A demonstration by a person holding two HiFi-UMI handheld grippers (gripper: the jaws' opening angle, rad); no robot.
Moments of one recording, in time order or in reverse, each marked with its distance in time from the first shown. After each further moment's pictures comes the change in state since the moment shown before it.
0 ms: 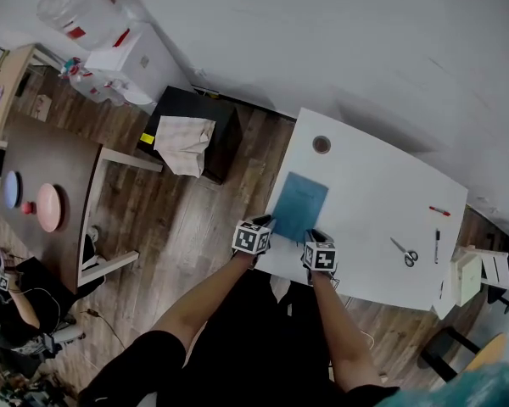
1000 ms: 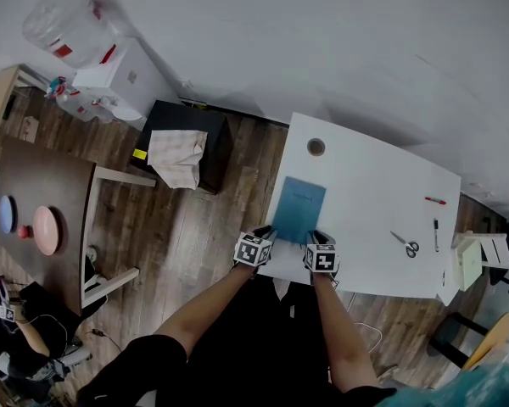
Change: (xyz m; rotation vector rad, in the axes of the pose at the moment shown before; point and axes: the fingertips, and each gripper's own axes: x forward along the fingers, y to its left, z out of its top) left arm -0.005 -0.003 -0.018 0.092 0.025 -0.074; right arm -0.001 0.001 0.005 -0.010 -0.041 -0.100
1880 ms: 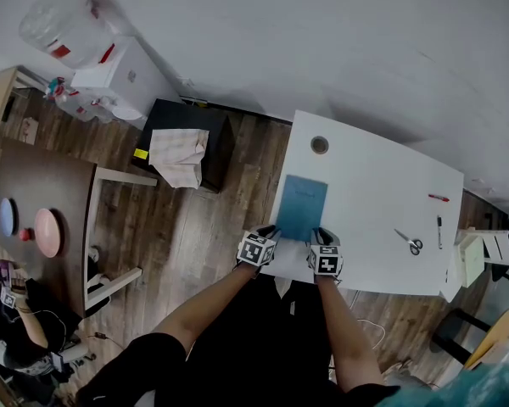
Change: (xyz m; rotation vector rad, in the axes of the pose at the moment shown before) left arm 0.000 -0.004 -0.002 0.029 0.027 -0.028; right arm -0.003 -0.002 0.006 -0.040 -0.086 -0.030
